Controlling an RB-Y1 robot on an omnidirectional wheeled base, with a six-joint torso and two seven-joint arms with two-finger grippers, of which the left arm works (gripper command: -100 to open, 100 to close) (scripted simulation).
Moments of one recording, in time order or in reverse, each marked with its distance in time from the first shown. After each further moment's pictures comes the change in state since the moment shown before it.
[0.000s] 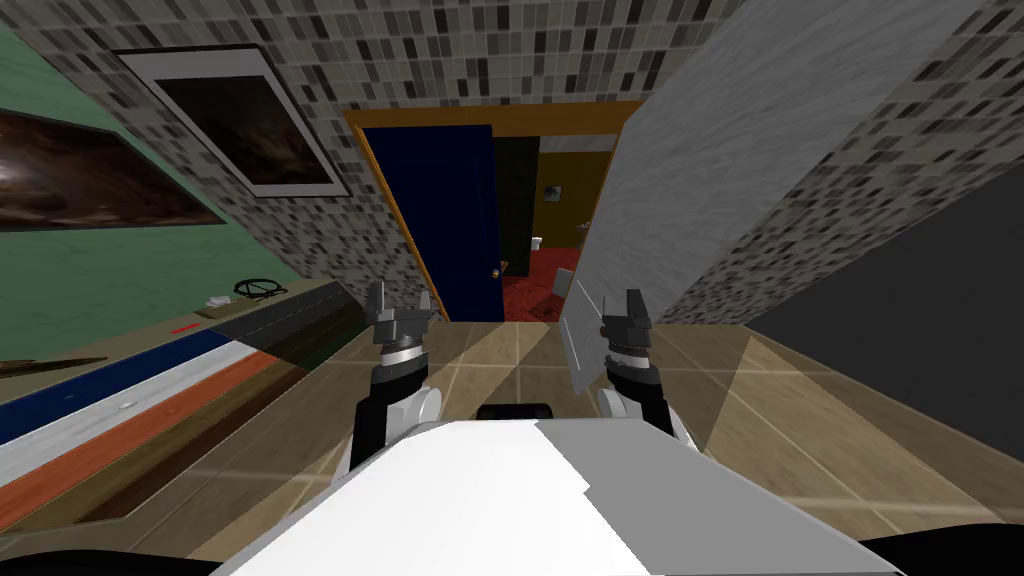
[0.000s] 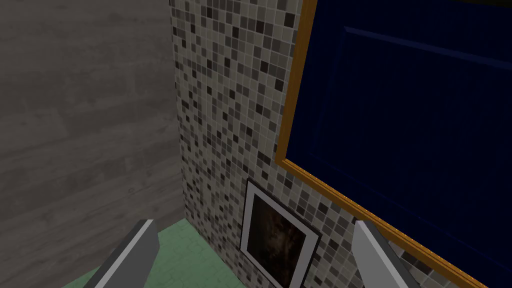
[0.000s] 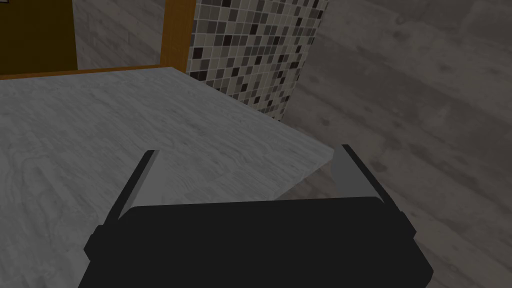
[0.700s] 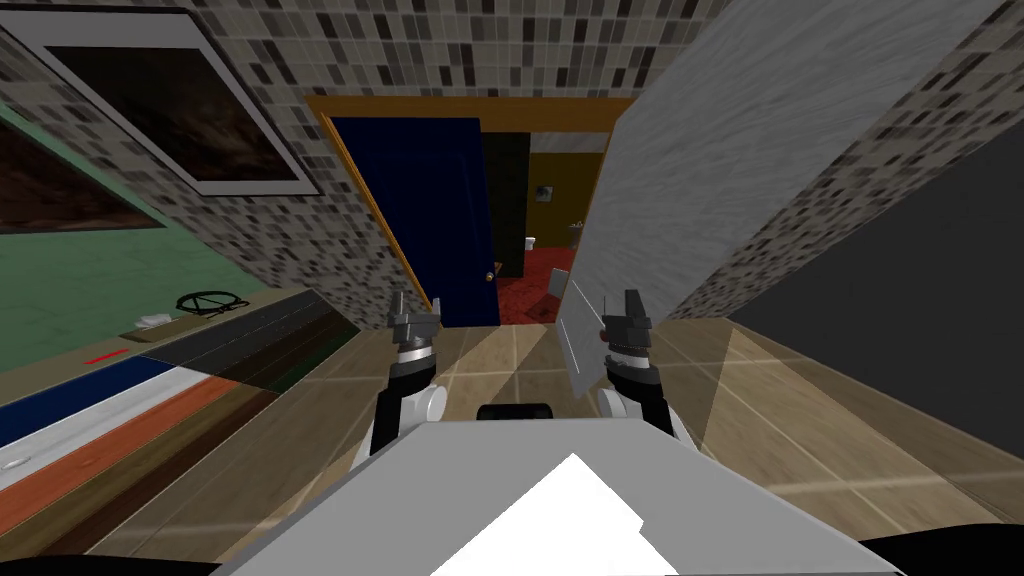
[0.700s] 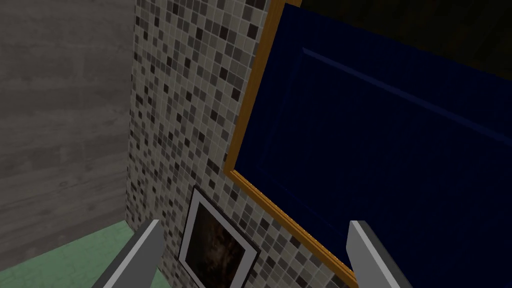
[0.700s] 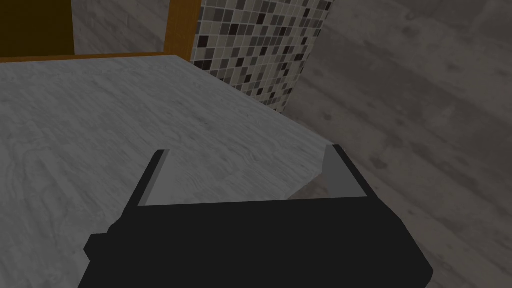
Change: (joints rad) arm -0.049 0.042 0.003 0.150 0.058 -0.043 0.096
